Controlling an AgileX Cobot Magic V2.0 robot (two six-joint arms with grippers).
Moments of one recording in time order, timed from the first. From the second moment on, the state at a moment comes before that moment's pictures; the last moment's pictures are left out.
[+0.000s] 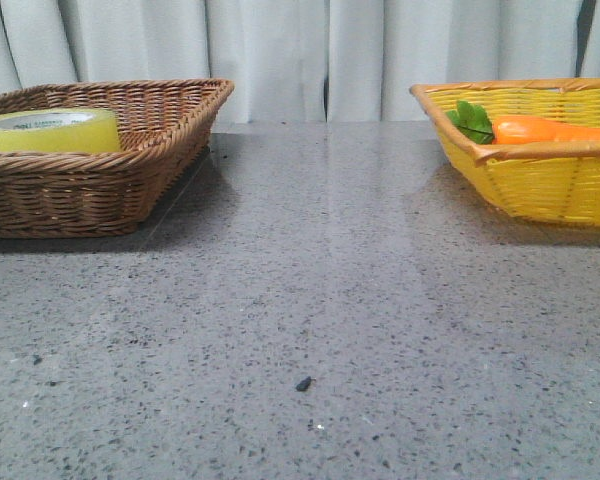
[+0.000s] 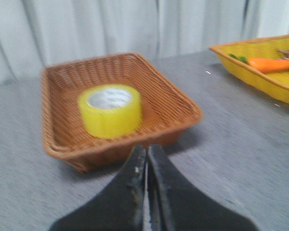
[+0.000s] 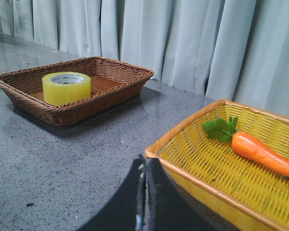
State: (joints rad) left arm -0.41 -0.01 -0.56 0.01 0.80 0.00; right arm 0.54 0.04 -0.44 -0.05 0.53 -0.08
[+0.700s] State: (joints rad) left arm -0.08 -0.01 0.00 -0.09 0.27 -0.20; right arm 0.54 0.04 -0.44 -0.05 0.53 -0.08
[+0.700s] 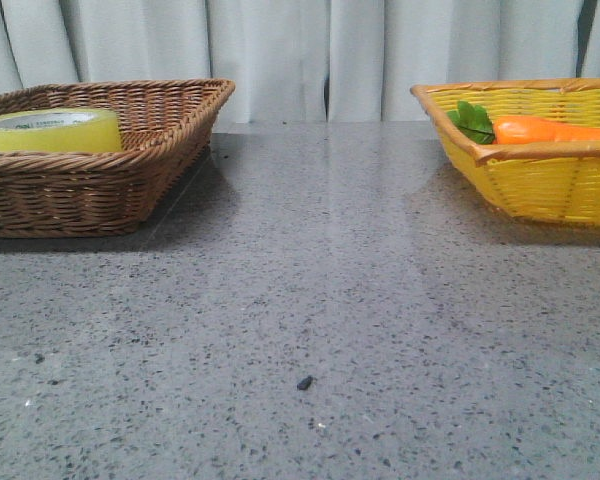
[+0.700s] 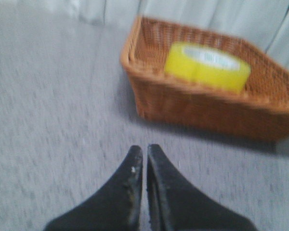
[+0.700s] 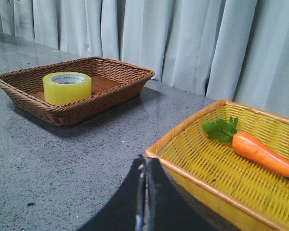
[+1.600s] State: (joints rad) left arm -0.26 -0.01 0.00 -0.09 0.34 -0.20; right arm 0.54 0.04 -0.43 -0.05 0.53 -0.08
